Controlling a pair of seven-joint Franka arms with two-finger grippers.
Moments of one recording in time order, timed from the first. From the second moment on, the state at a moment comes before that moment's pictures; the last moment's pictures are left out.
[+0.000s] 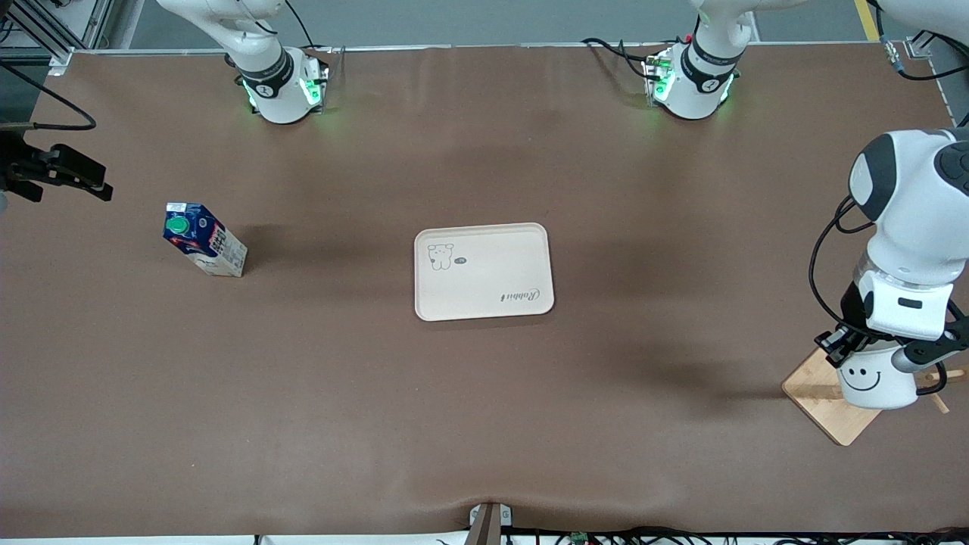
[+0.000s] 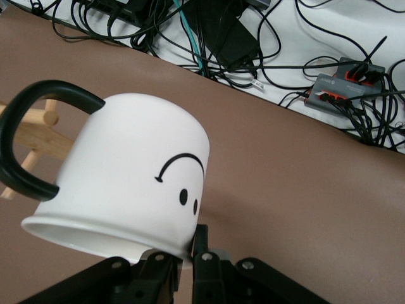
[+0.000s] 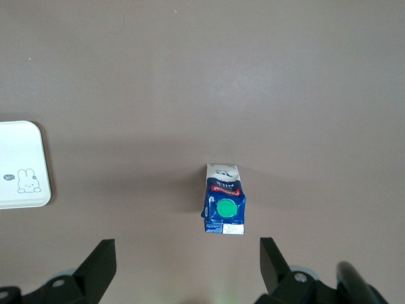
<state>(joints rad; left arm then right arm) 0.04 0.27 -0.10 -1.70 0.26 2.31 -0.59 -0.09 0.01 0.06 -1.50 -0.01 1.46 -0.04</state>
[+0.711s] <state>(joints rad) 0.02 0.25 -0.27 -1.61 0.26 2.02 -0.62 -0.09 0.03 0.06 -1.50 -0.01 1.46 -0.04</state>
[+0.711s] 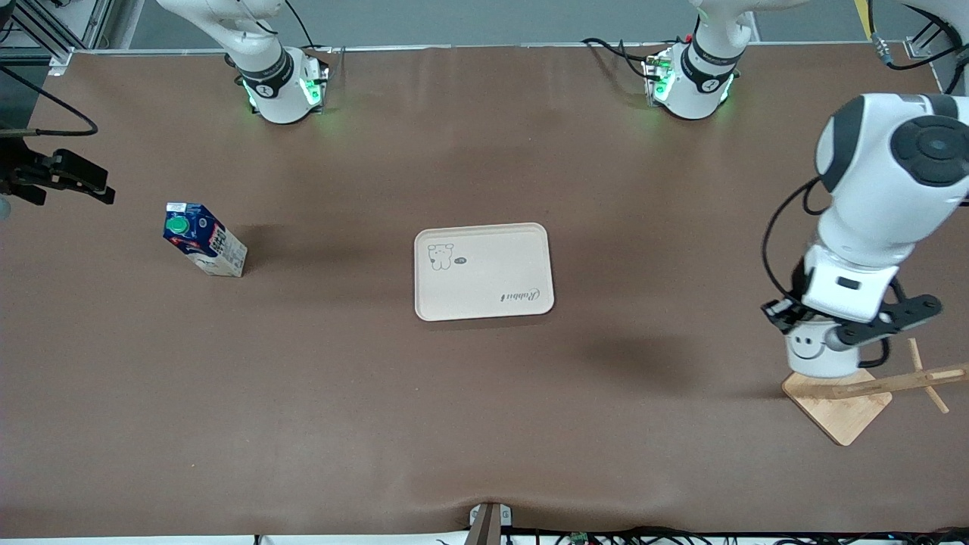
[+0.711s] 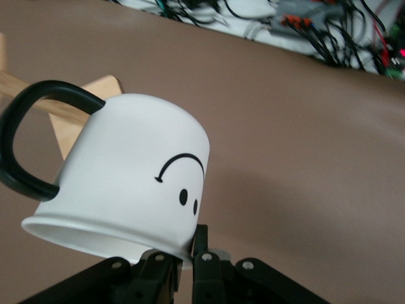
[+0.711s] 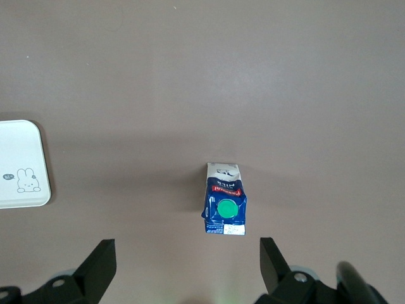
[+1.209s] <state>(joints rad) -0.19 0.31 -0.31 -1.59 0.06 1.93 -0.85 -0.10 0.08 0.05 -1.50 -0.01 1.46 -0.04</state>
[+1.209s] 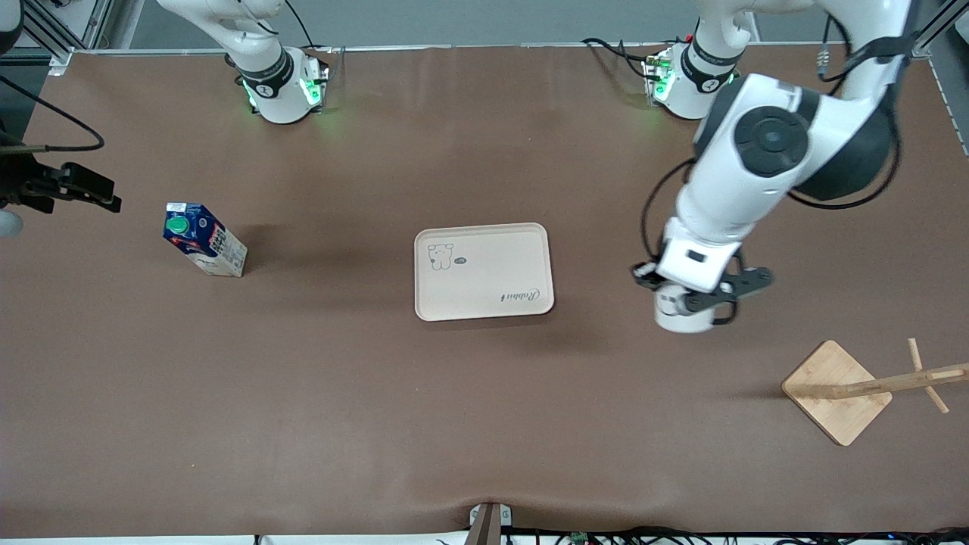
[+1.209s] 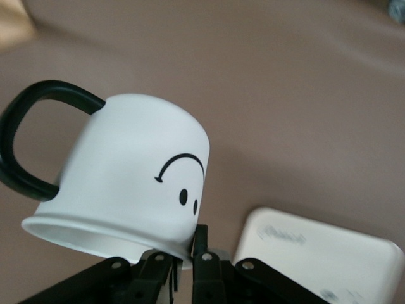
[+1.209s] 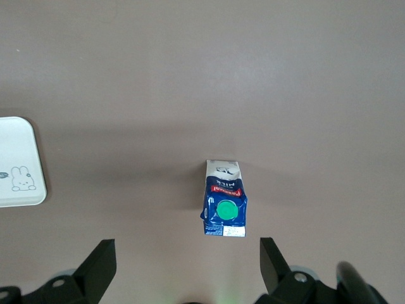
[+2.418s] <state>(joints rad) -0.40 0.75 -0.31 -1.43 -0.37 1.92 -1.19 -0.18 0.29 0.05 -1.67 -0.02 1.59 -0.04</state>
